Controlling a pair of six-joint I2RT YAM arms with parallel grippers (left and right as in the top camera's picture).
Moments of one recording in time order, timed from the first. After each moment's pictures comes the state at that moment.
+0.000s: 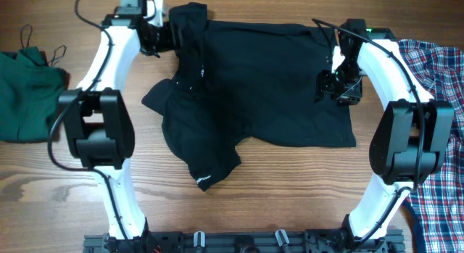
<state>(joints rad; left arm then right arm) -0.03 2.22 1.86 -0.69 0.34 -0.20 0.01 2.05 1.59 -1.18 -0.08 0.13</state>
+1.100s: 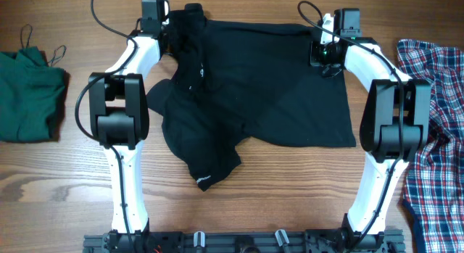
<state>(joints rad) -0.08 2.49 1.89 -0.21 -0.07 -0.10 0.00 2.26 1.59 -0.40 -0.16 0.02</state>
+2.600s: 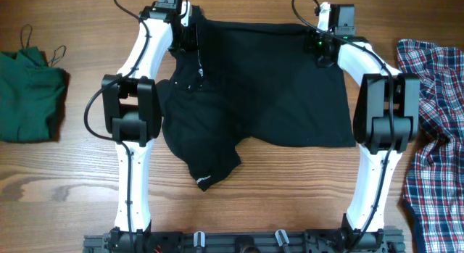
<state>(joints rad) -0.15 2.57 2.25 -0.85 0.12 -0.16 0.02 2.36 1.67 -0.17 -0.13 0.04</state>
